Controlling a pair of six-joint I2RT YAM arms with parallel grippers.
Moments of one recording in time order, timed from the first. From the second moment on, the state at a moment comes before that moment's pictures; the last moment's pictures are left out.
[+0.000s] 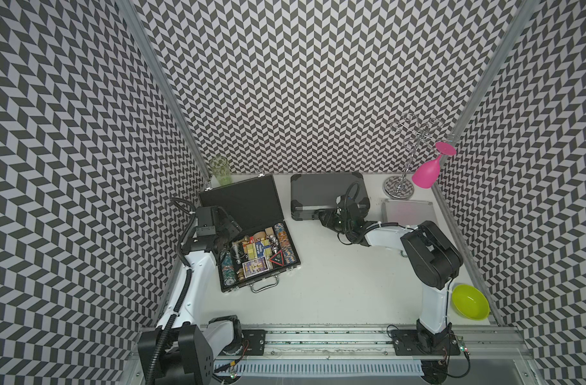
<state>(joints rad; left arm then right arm) 0.12 1.12 0.87 -0.55 -0.01 -0.62 0.56 1.99 1.13 0.25 -0.12 0.90</state>
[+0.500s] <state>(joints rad) 0.10 1.11 0.87 -0.55 -0.01 -0.62 0.55 2.11 1.27 0.28 -0.12 0.92</state>
